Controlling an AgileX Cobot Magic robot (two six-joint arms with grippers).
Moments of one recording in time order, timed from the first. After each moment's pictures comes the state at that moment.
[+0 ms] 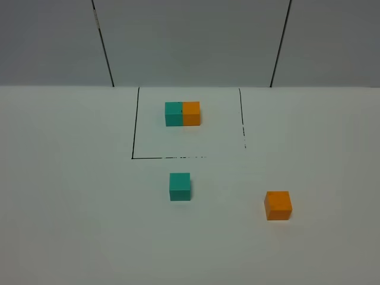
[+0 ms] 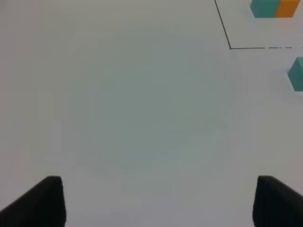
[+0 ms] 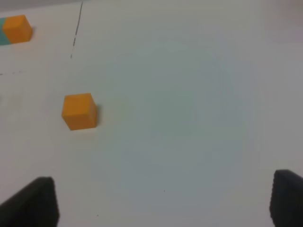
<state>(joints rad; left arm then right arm) 0.05 0.00 -0.51 -0.11 1.04 0.08 -0.03 -0.01 -0.50 0.04 1.06 0.03</state>
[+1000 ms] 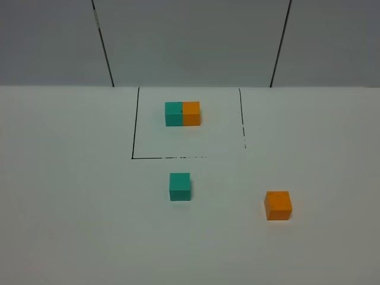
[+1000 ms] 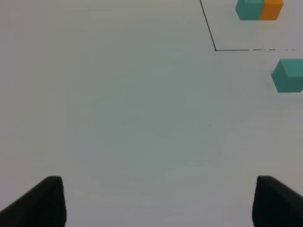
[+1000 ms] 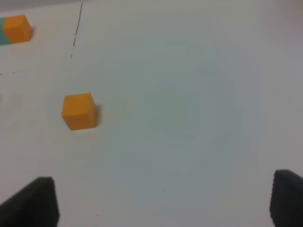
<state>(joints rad) 0.05 0.00 -0.51 -0.14 1.04 0.09 -0.03 -0.01 -0.50 0.04 1.06 0.03</state>
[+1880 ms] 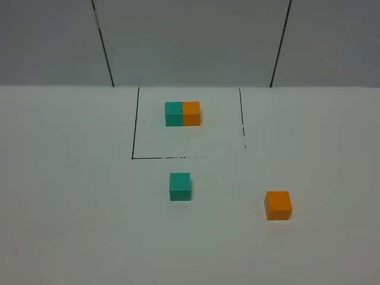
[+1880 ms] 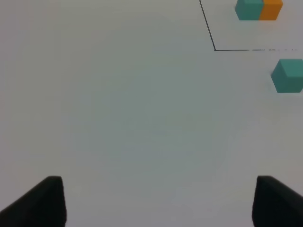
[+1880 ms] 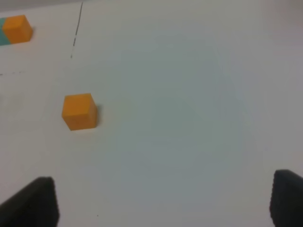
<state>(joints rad) 0.05 0.00 -0.51 -0.14 1.04 0.09 -0.03 -0.01 -0.50 0.04 1.06 0.03</state>
